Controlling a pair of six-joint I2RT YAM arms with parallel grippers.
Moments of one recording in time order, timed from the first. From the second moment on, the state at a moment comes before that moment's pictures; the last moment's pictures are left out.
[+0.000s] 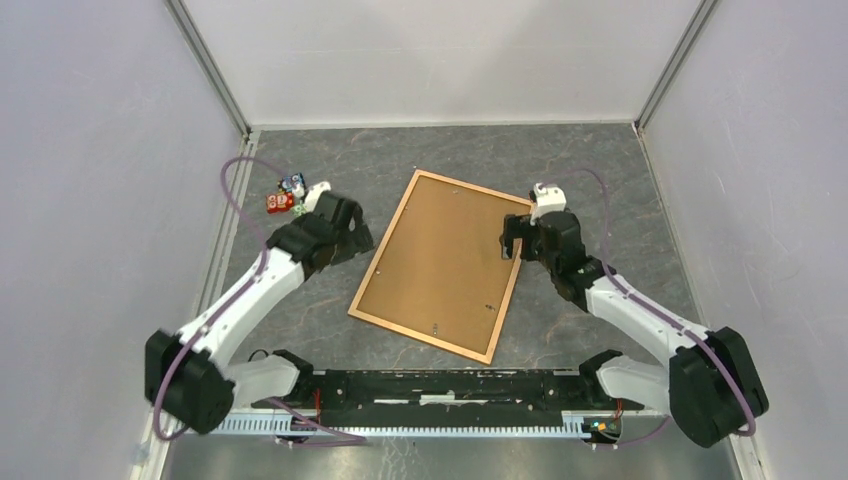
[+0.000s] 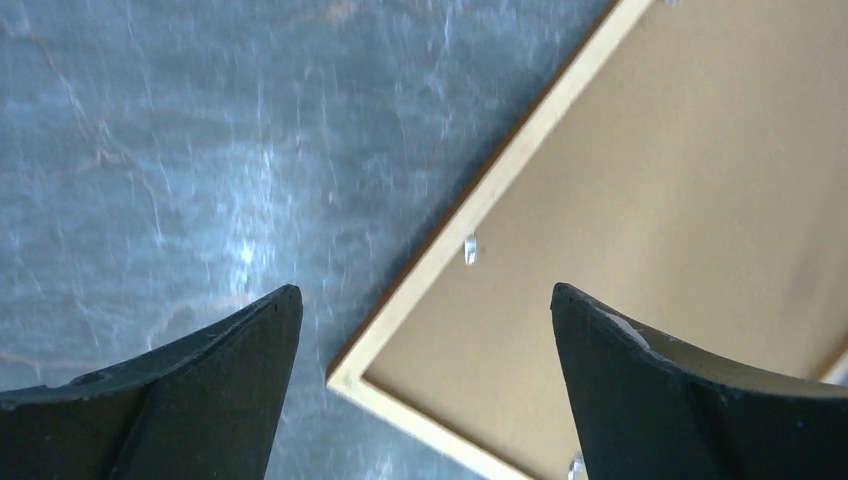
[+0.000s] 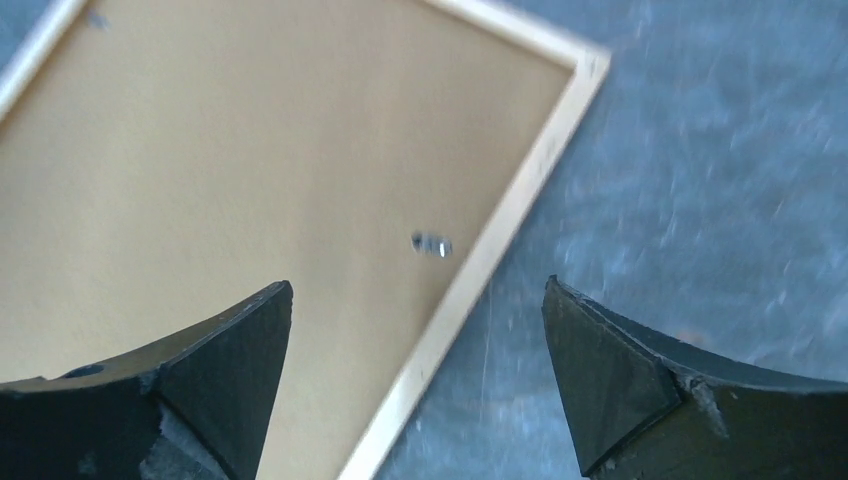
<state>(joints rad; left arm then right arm) -0.47 1.26 0.99 -0.71 -0.38 -0.72 0.46 1.12 0.51 0.06 0.18 0.25</state>
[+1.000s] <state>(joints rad) -0.82 1.23 0.59 -0.67 -0.02 -1.43 0.25 2.16 1.56 -0.15 -0.14 -0.05</state>
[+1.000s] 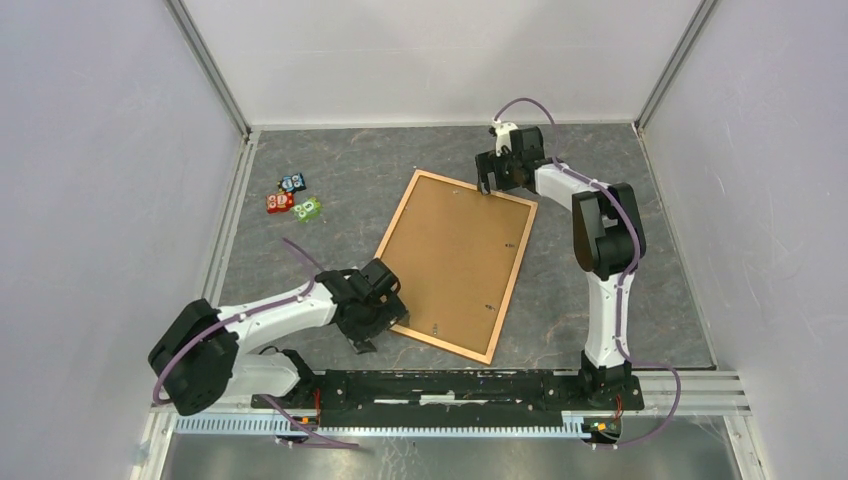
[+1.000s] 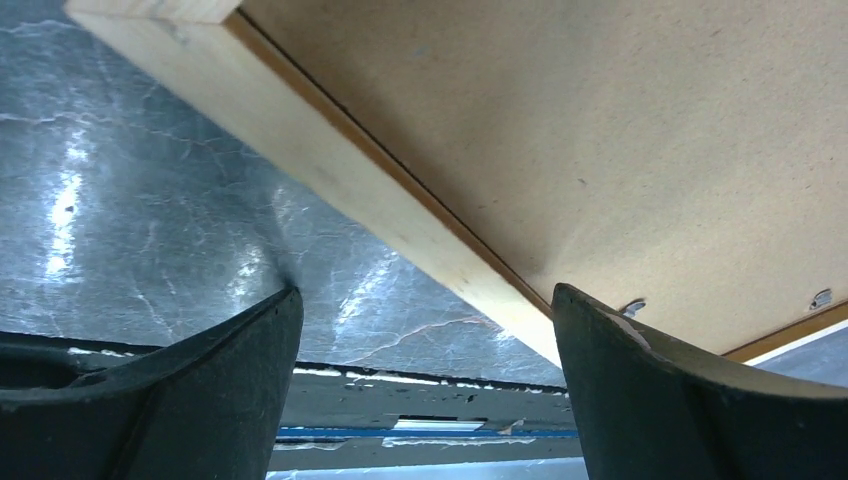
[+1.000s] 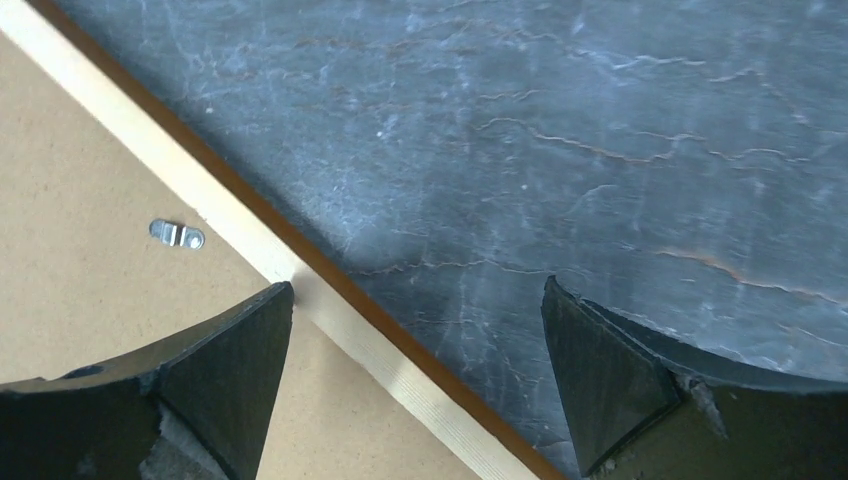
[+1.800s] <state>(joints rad) -0.38 1.81 1.17 -0.70 -0.08 -0.86 0.19 1.55 0.67 0.15 0.00 0.10</state>
